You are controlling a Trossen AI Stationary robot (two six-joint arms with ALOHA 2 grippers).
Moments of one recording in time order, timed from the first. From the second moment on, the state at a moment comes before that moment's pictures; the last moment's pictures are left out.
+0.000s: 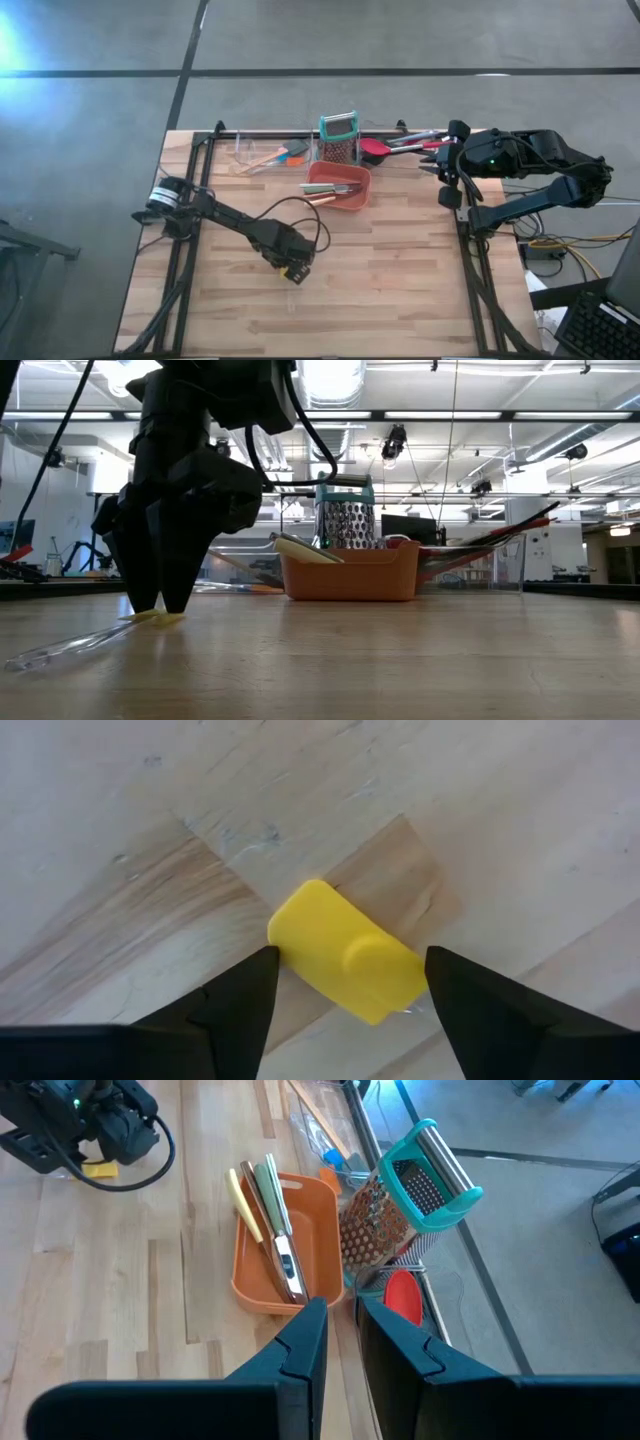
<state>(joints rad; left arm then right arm) -0.25 1.86 1.14 -0.71 0.16 -1.13 0.02 1.03 1.53 -1.24 0.34 -0.03</state>
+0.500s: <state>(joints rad) -0.25 1.86 1.15 -0.72 0.12 -1.21 0.02 1.03 1.53 -1.24 0.34 -0.03</state>
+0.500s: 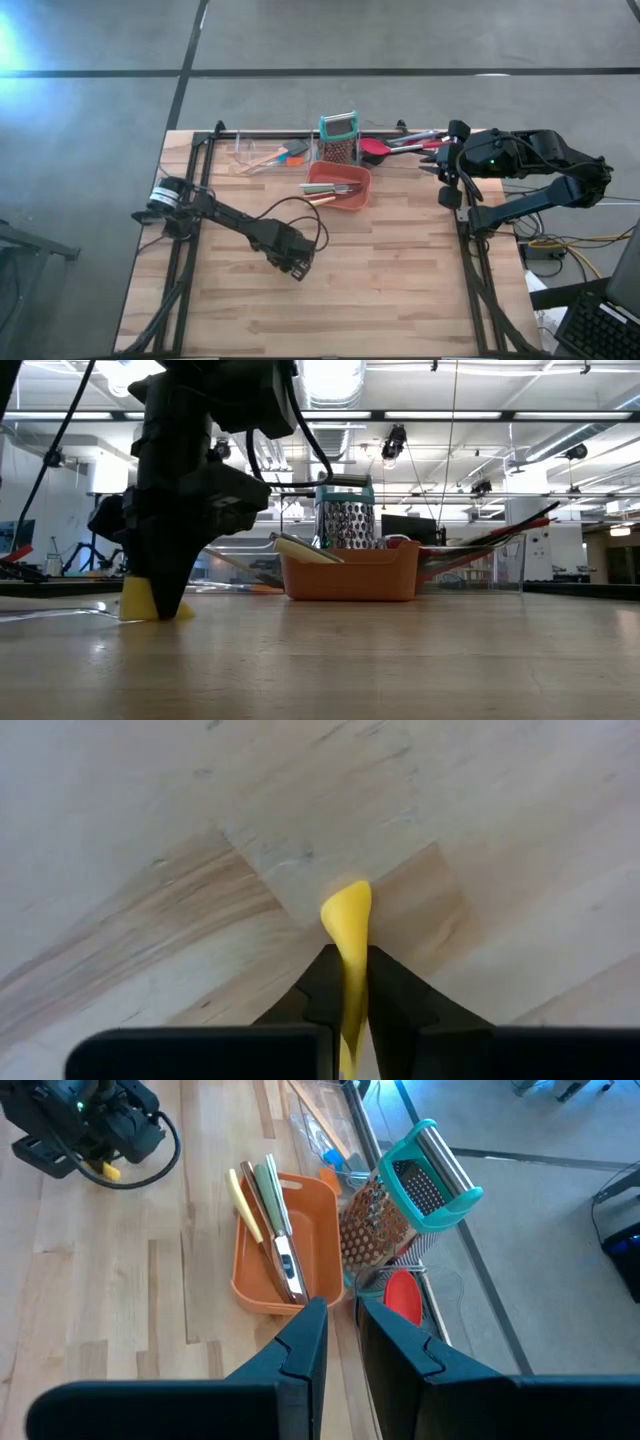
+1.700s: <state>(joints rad) 0.24 1.69 1.73 -1.47 -0.27 -0.34 0.02 1.04 1.53 -1.21 0.35 0.11</state>
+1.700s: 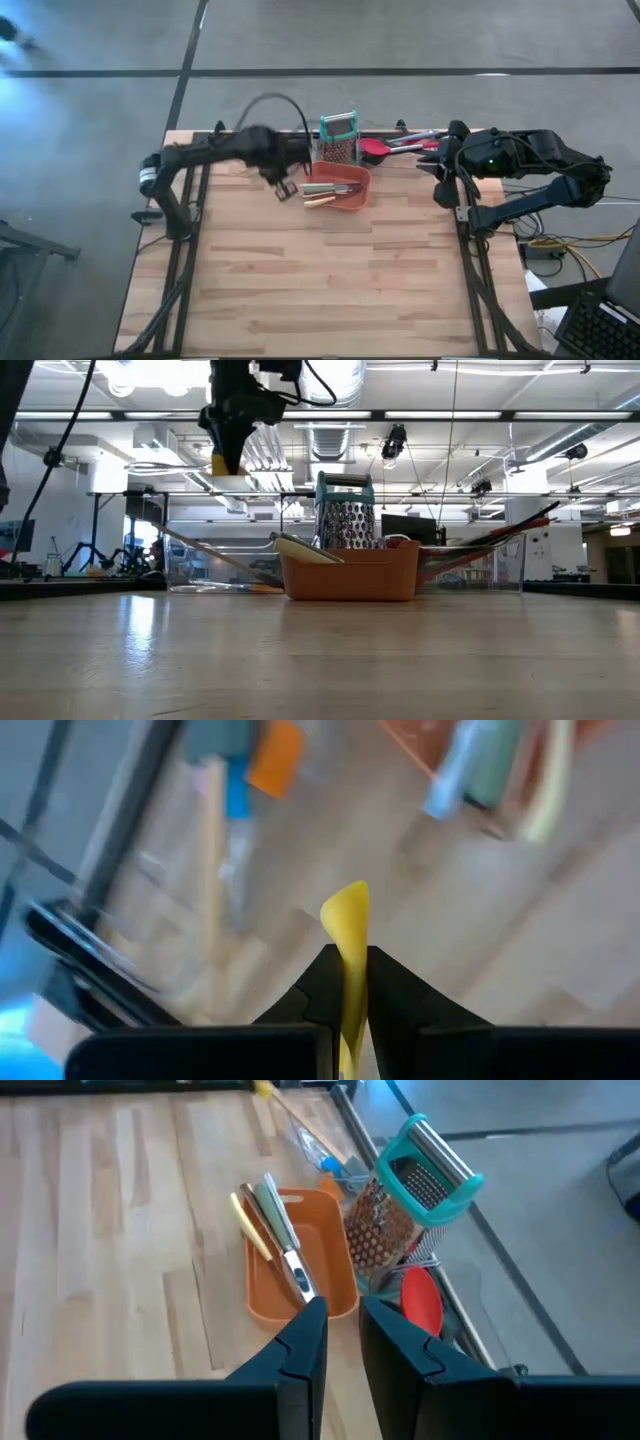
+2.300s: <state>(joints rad) 0.65 1.73 1.78 -1.34 -0.27 0.25 0.02 1.04 1.53 -1.21 0.57 0.26</state>
